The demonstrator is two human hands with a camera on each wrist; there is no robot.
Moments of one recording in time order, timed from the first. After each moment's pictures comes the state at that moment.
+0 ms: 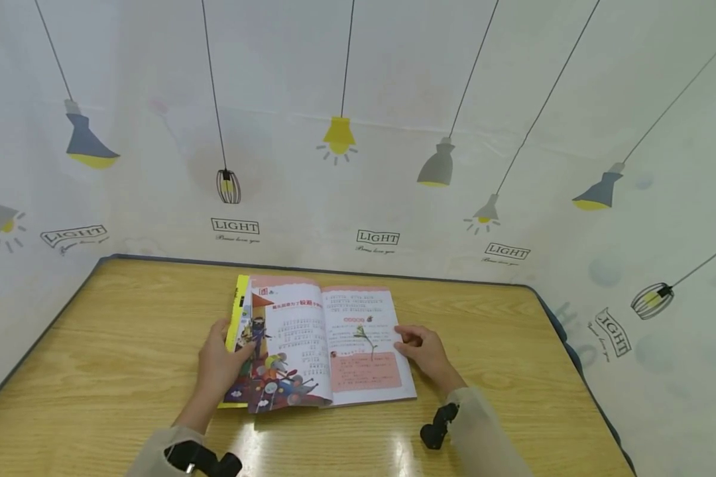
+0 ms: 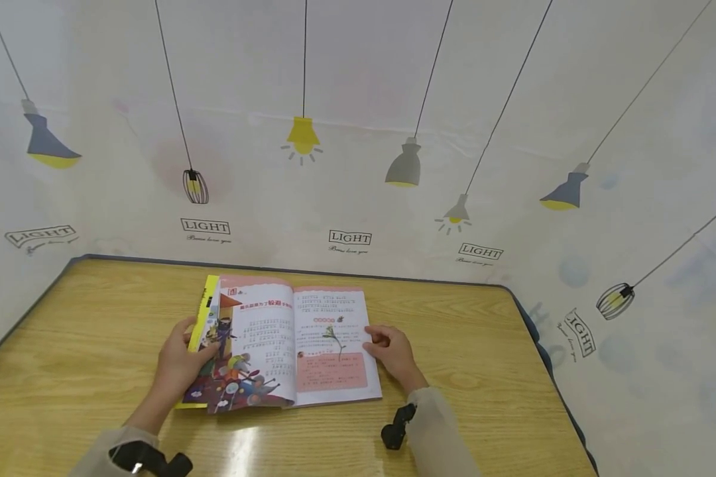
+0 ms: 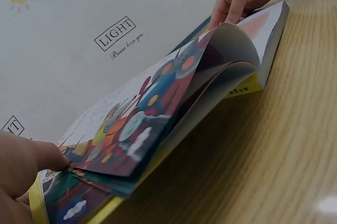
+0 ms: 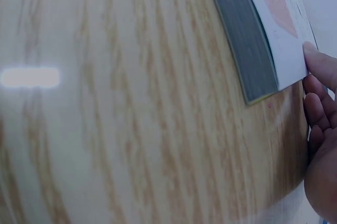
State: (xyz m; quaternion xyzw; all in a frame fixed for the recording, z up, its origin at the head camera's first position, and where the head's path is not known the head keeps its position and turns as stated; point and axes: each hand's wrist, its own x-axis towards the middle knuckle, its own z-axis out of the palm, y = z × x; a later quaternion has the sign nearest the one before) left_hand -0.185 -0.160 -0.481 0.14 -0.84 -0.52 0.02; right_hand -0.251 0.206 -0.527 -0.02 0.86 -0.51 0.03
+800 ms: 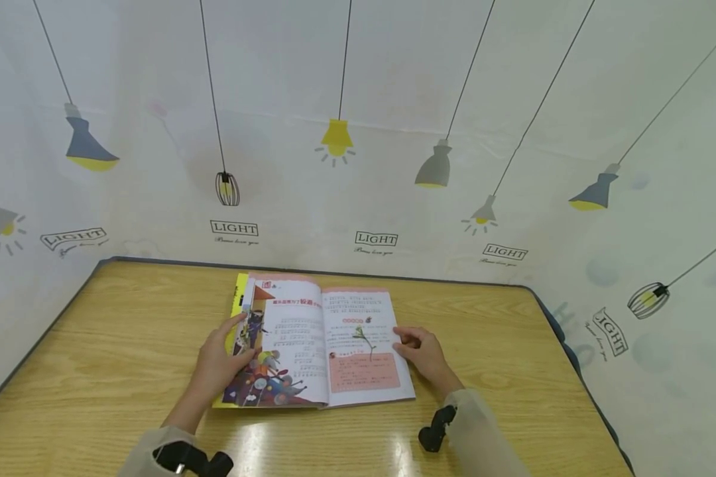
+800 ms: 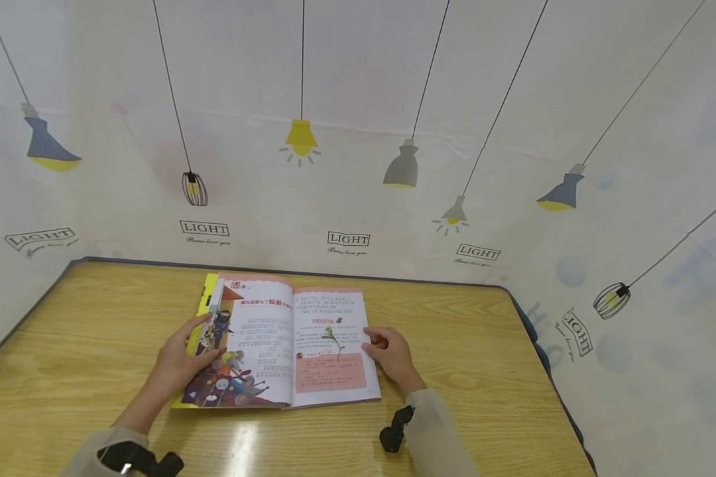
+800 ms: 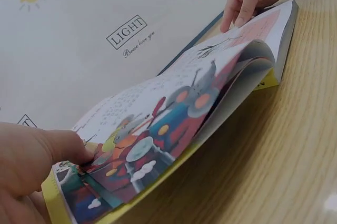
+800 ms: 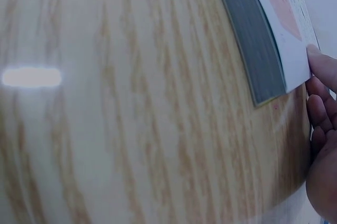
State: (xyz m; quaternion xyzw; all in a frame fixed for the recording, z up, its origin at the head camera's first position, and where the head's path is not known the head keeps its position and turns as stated) left_hand -0.184 -0.166 -0.474 0.05 -0.88 -0.48 0.00; right_hand -0.249 0.206 -0.529 -0.01 0.86 -0.50 0.03
